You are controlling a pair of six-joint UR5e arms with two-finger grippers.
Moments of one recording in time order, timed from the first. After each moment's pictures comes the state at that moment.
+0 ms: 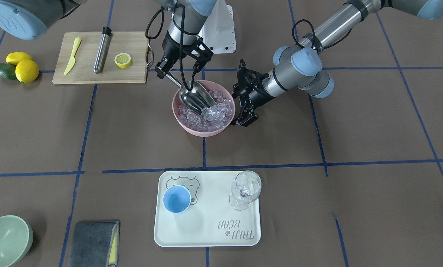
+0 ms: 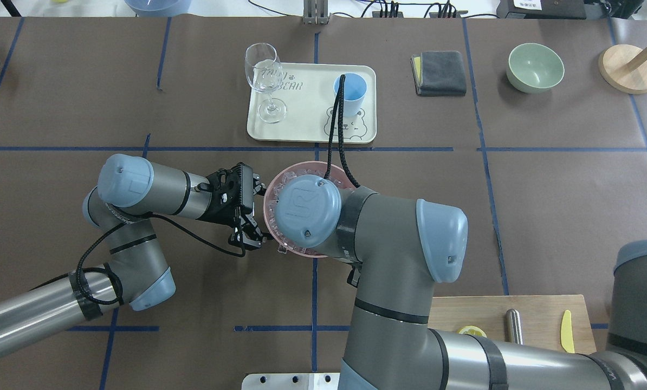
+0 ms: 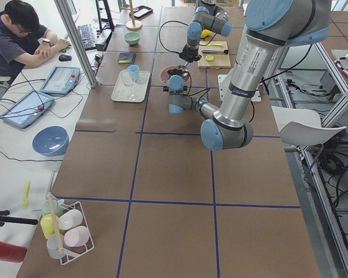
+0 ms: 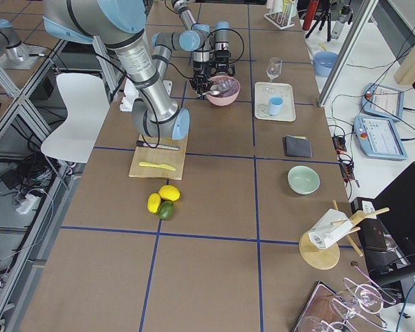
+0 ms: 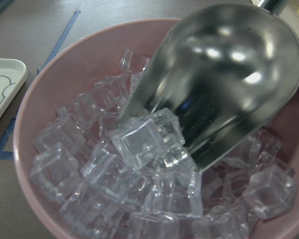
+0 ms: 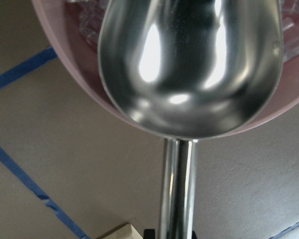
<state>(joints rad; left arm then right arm) -0.54 -2.08 -1.37 -2.77 -2.04 0.00 0.34 -0.78 1.84 -2.30 1.68 0.21</state>
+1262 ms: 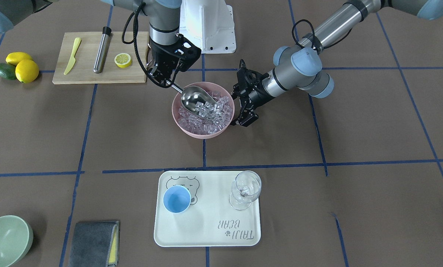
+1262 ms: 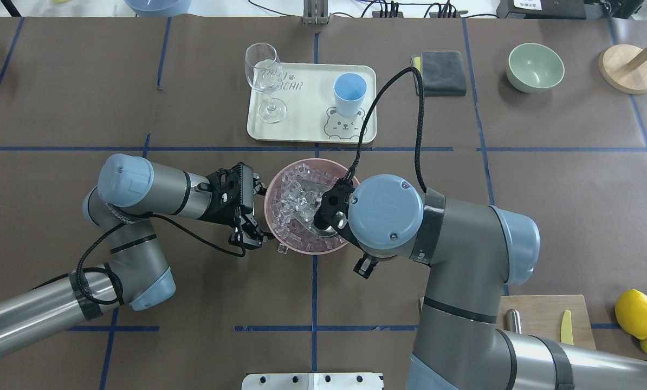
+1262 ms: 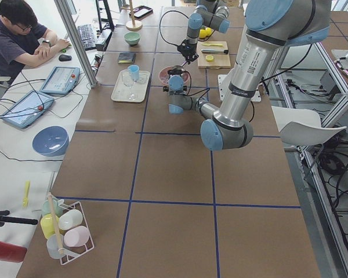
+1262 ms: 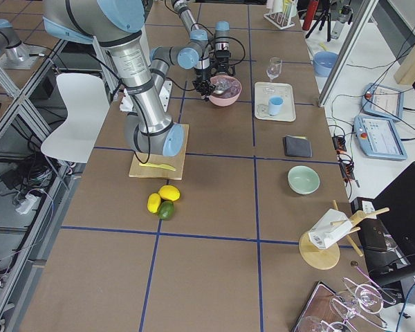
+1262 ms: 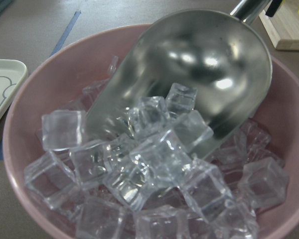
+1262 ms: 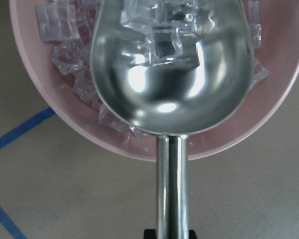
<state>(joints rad) -0.54 -2.08 -1.37 -2.77 -2.04 0.00 0.37 -0.96 1.96 -1.94 1.69 0.31</state>
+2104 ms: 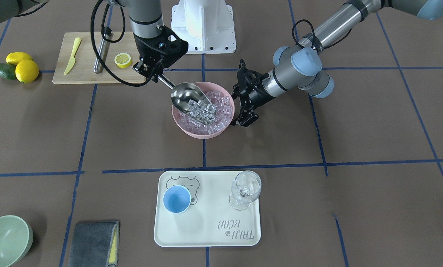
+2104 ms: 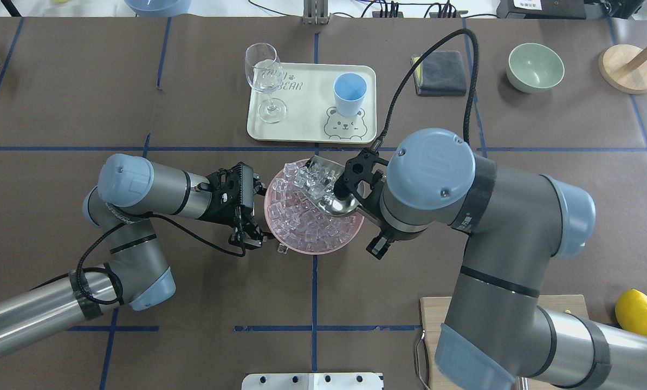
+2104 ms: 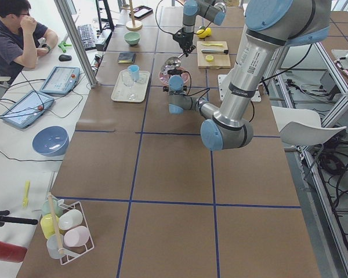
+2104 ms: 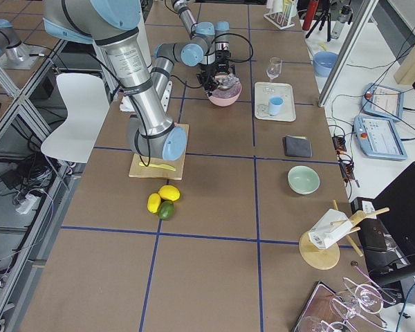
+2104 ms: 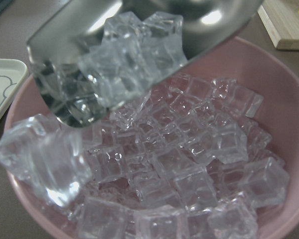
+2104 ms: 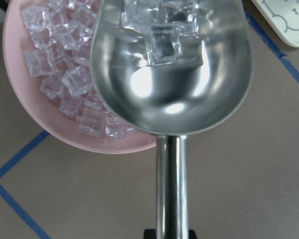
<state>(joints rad) -0.54 -2.08 -1.37 -2.76 -2.04 0.00 0.50 -0.98 2.04 -1.94 1.85 0.38</state>
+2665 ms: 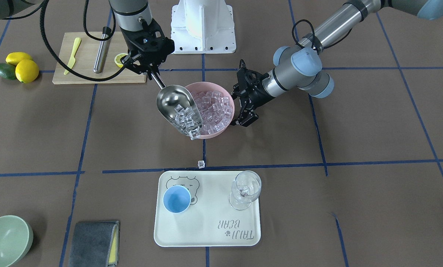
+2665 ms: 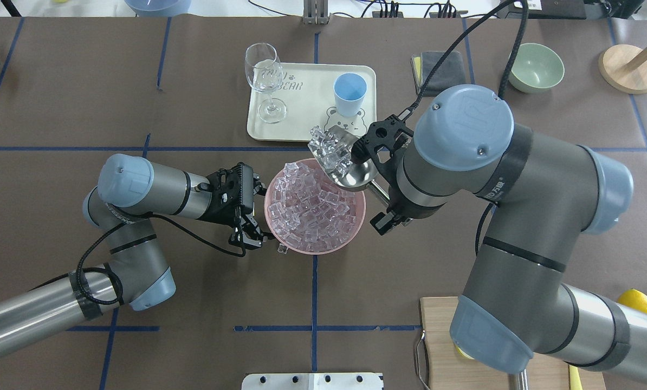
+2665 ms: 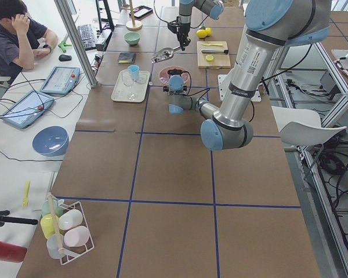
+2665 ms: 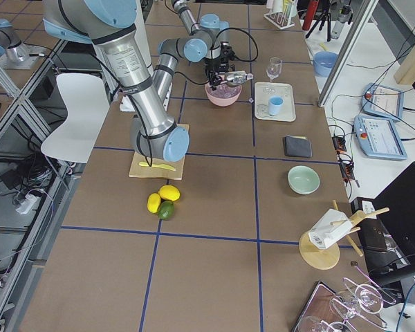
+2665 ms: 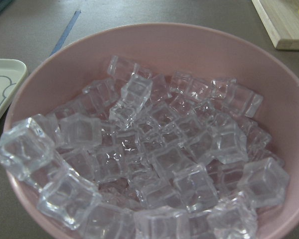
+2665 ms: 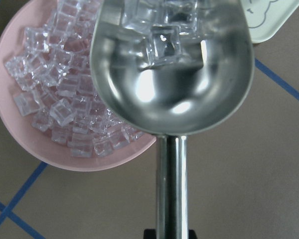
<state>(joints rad) -0.54 -2.08 -1.37 -2.76 -2.04 0.00 0.57 -0.98 2.09 -1.93 1.90 0.64</state>
